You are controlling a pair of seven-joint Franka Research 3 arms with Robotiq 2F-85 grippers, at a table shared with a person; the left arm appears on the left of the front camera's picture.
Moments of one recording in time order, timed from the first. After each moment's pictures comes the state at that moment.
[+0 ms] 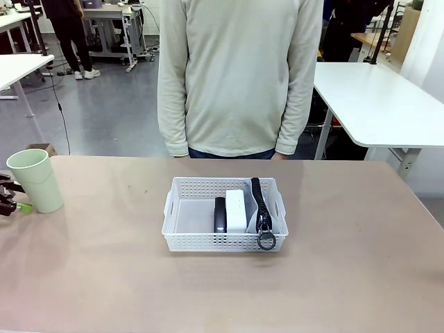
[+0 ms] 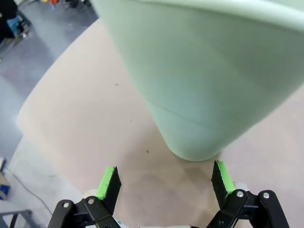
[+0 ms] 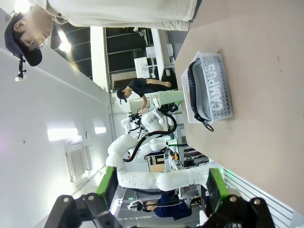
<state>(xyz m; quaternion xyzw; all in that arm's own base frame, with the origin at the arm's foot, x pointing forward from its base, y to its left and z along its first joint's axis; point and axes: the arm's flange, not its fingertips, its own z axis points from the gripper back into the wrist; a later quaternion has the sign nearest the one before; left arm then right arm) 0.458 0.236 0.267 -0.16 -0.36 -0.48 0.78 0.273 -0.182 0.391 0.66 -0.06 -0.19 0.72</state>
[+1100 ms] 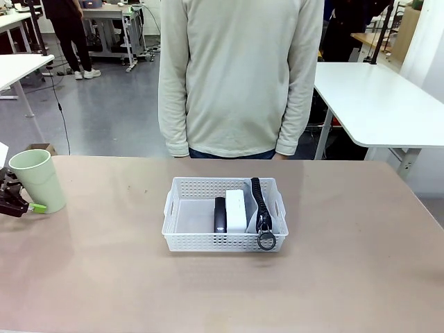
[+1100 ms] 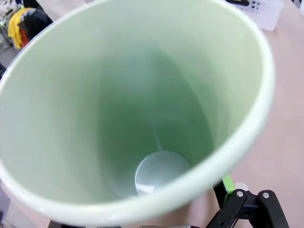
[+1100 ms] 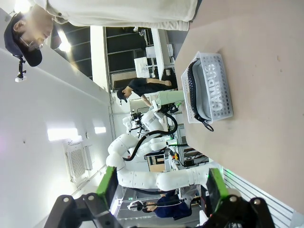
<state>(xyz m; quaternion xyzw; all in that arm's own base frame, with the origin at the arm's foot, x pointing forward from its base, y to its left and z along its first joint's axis) 0.463 0.199 0.264 -0.22 -0.40 -0.54 0.70 0.273 -0.182 0.391 0.66 -0.06 -0.19 0.72</state>
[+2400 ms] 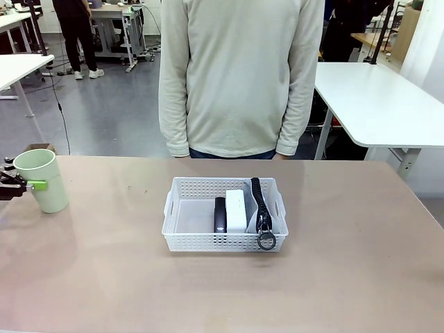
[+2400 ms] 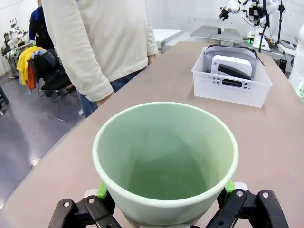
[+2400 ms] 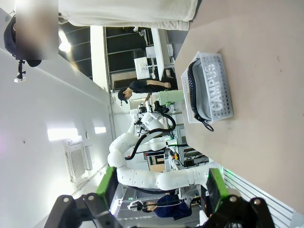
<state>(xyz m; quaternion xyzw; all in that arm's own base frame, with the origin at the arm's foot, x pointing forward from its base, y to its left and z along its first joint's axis) 0.468 0.198 0.283 -0.34 -0.50 -0.46 0.65 0.273 -0.182 0.391 0.66 -0.06 -0.19 0.72</state>
